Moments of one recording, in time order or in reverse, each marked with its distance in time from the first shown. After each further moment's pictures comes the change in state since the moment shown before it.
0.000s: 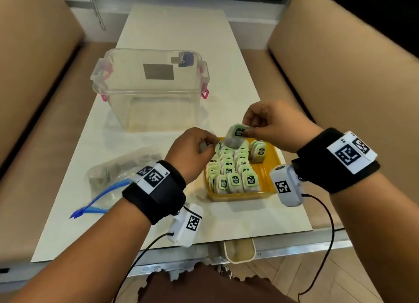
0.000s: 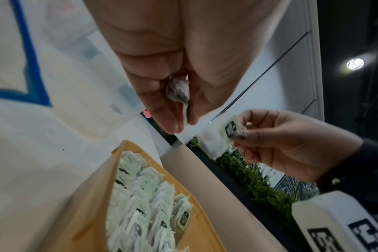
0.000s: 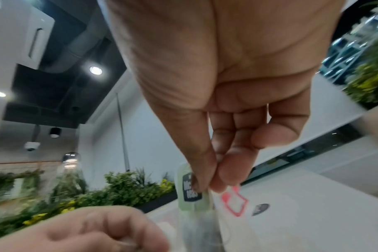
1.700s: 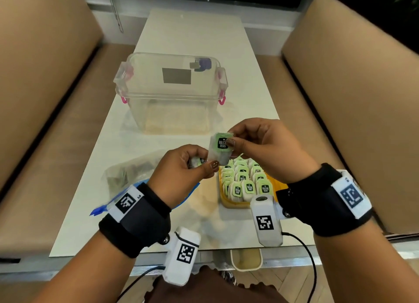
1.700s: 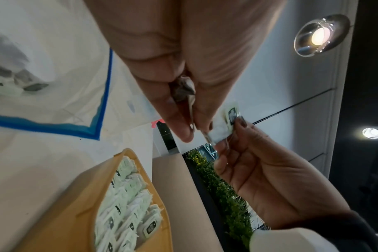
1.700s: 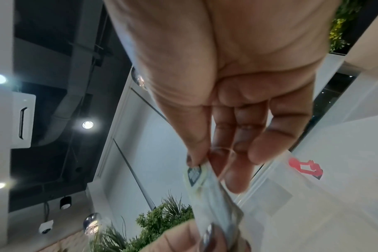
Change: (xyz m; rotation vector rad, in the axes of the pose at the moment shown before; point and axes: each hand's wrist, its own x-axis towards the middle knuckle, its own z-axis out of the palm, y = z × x) left_hand -0.040 -0.007 -0.038 -0.486 0.041 -0.146; right_hand -0.006 -0.048 0.044 0.684 0.026 -0.036
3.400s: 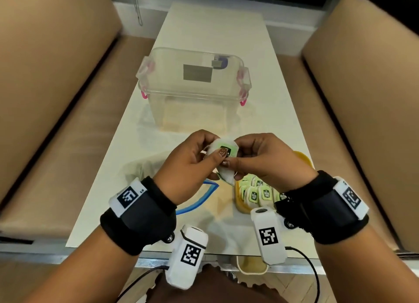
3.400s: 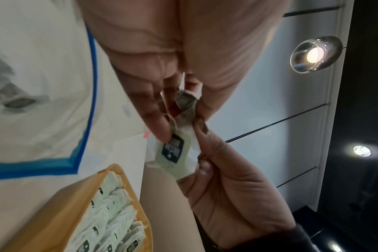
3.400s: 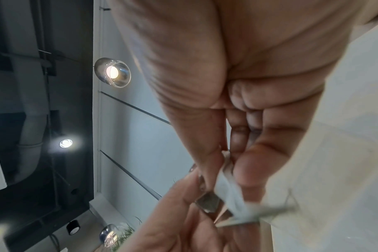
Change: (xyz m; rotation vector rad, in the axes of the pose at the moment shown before) left_hand 0.001 0.015 -0.027 -0.003 -0.041 0.011; right_hand 0.016 -0.004 0.038 0.157 -0.187 0.161
